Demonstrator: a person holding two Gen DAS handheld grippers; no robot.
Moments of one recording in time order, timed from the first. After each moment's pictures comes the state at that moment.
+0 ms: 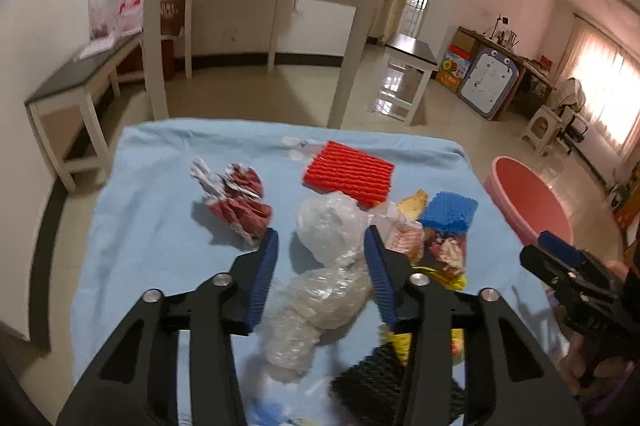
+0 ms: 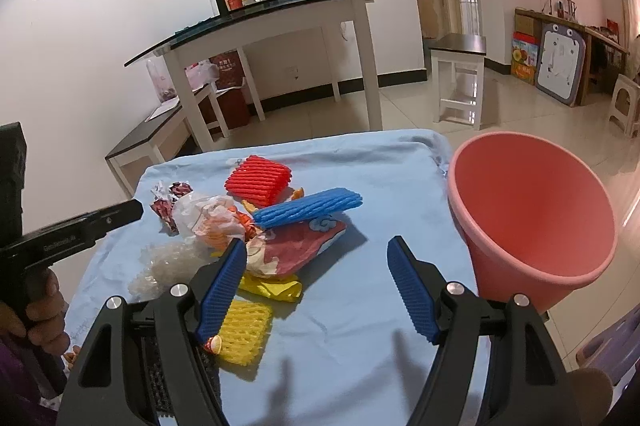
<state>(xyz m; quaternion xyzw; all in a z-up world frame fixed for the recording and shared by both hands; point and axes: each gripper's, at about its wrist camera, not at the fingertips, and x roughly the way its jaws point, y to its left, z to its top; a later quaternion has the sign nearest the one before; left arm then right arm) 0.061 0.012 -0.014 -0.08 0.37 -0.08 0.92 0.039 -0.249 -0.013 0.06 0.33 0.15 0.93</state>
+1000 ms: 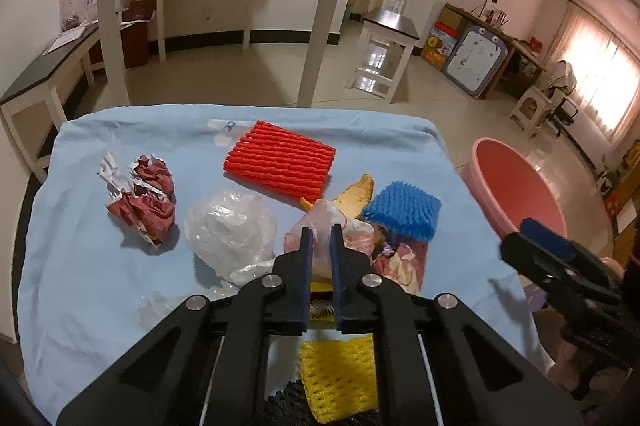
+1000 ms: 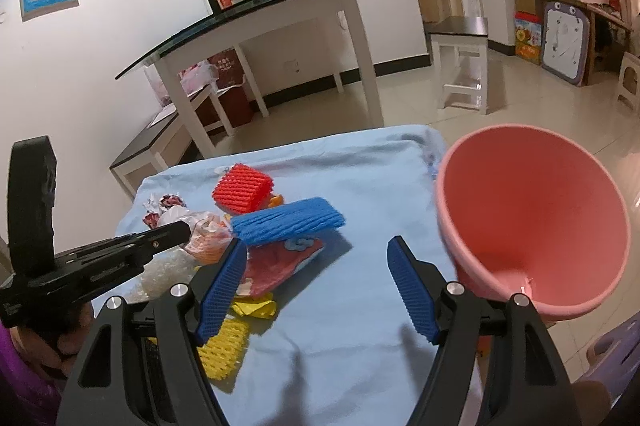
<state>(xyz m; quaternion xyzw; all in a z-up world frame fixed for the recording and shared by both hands) 0.098 -0.051 -0.035 -0.07 0.40 -0.10 0.91 0.070 -0.273 -0.015 0.10 0.36 0.17 0.91</state>
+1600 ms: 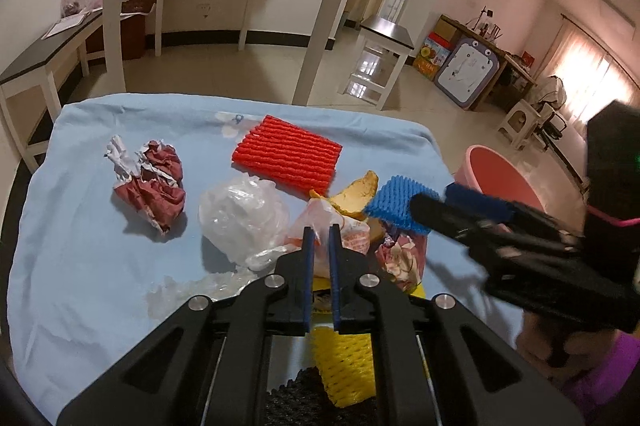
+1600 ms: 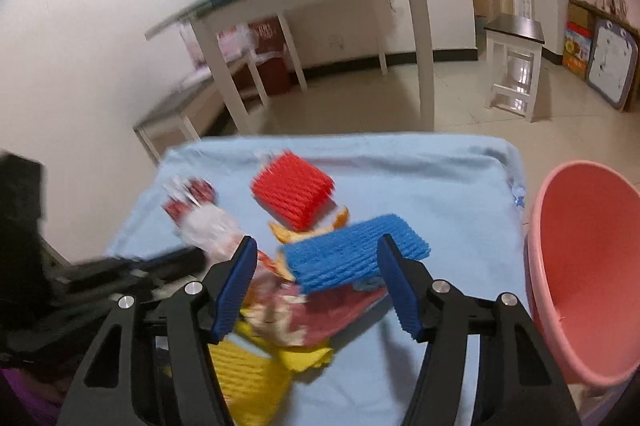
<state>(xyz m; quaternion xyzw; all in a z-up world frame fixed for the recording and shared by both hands) 0.089 -0.032 -0.040 -0.10 0.40 -0.12 0.91 0.121 -0.208 -0.022 0.03 0.40 0.23 0.89</state>
